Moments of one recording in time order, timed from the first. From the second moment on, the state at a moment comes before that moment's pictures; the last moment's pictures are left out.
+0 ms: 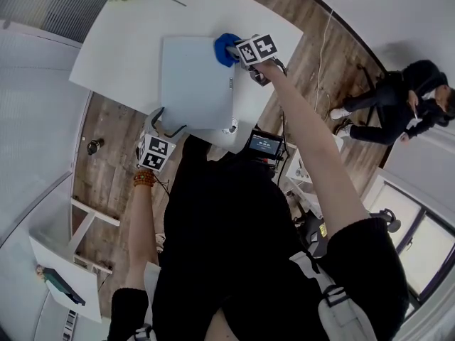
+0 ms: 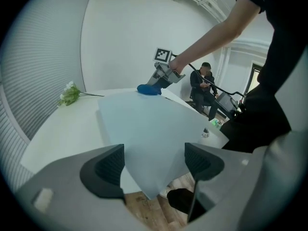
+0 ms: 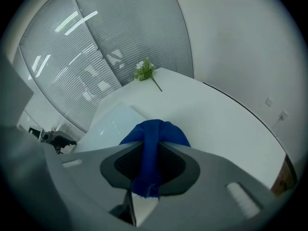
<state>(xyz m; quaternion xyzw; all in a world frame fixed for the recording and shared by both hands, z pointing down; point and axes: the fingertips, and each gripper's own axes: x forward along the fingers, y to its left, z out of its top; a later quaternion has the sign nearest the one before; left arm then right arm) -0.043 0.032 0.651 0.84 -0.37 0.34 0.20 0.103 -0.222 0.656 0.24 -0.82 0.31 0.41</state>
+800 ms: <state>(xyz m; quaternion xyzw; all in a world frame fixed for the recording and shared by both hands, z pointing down) -0.032 0.028 0.652 0.85 -0.35 0.35 0.18 0.107 -0.205 0.655 0.24 -0.82 0.34 0.40</state>
